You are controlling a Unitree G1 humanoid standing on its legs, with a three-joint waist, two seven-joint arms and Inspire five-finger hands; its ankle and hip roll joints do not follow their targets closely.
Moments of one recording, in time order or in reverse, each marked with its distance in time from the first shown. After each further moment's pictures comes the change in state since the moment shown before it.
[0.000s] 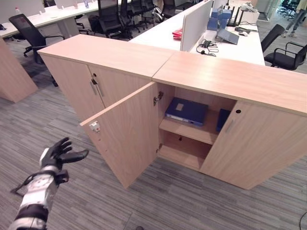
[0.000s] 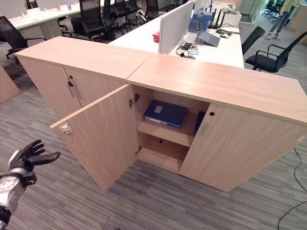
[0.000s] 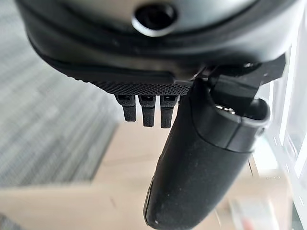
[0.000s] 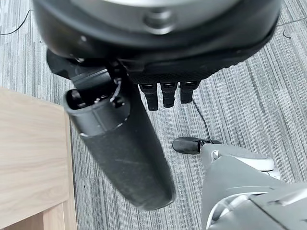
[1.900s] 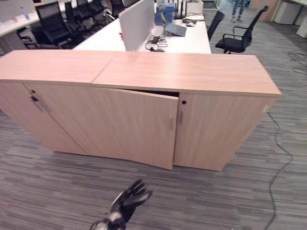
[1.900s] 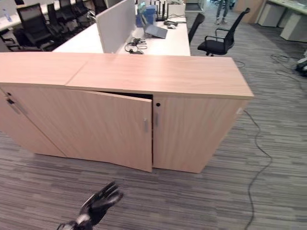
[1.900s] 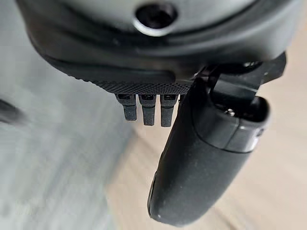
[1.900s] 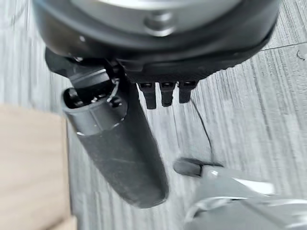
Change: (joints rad) left arm 0.670 -0.531 -0.007 -0.289 -0.248 0.069 -0.066; right arm -0.119 0.033 0.144 -0.011 -0.145 -0.003 -0.014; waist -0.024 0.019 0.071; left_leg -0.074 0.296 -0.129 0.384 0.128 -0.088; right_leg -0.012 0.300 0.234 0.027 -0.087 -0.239
